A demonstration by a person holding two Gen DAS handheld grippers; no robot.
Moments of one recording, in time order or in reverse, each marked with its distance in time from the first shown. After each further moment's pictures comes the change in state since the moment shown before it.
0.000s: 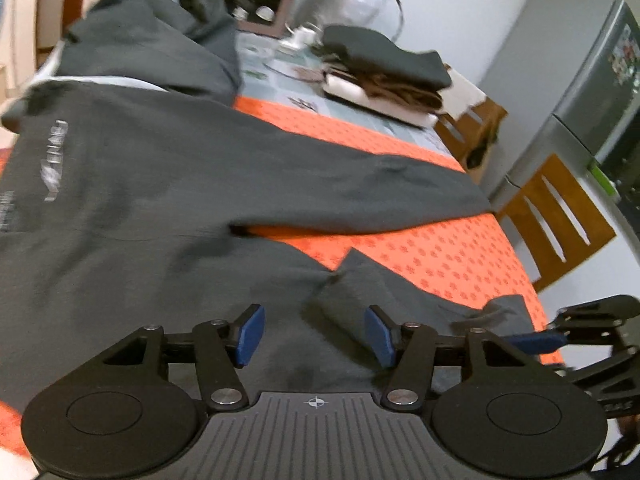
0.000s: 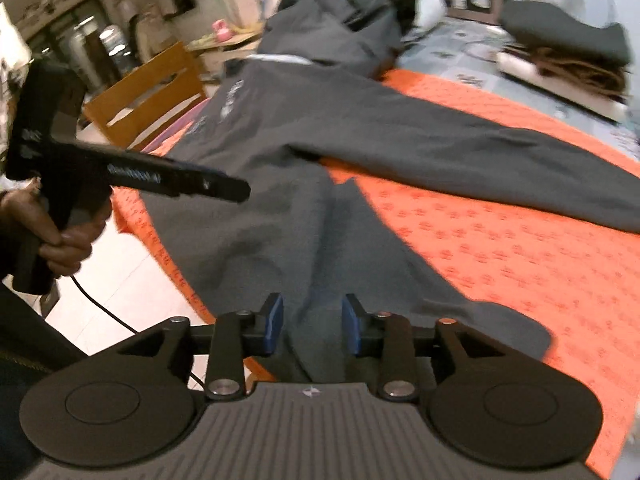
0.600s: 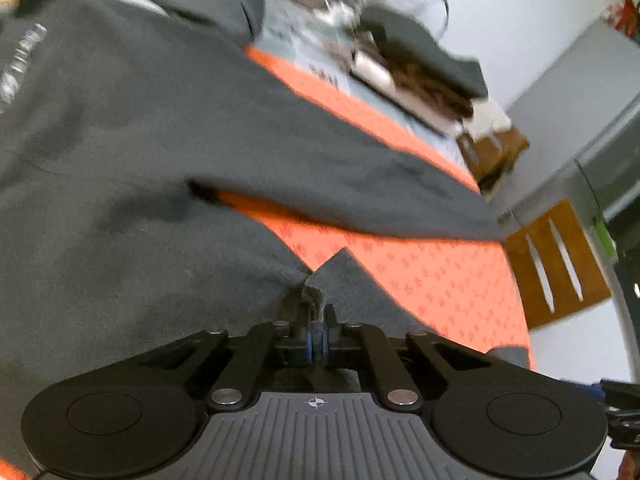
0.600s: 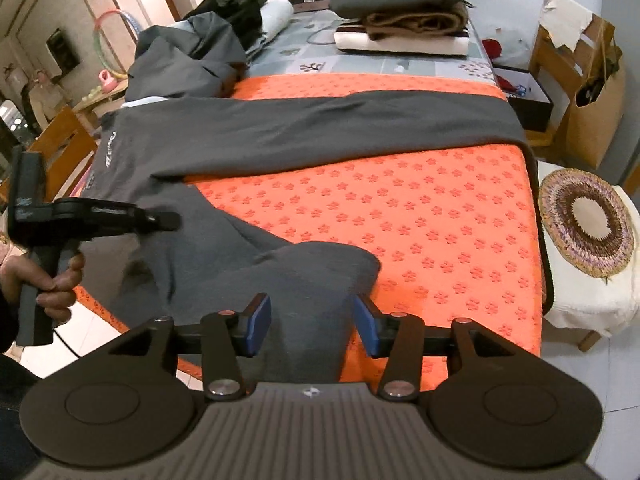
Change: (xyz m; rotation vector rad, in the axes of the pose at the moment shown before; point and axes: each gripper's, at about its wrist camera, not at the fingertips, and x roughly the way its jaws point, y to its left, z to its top) left arm 0.045 0.004 -0.005 -0.227 -0.023 -0.015; right arm -0.043 -0.076 -0.039 0.281 -0.034 -0.200
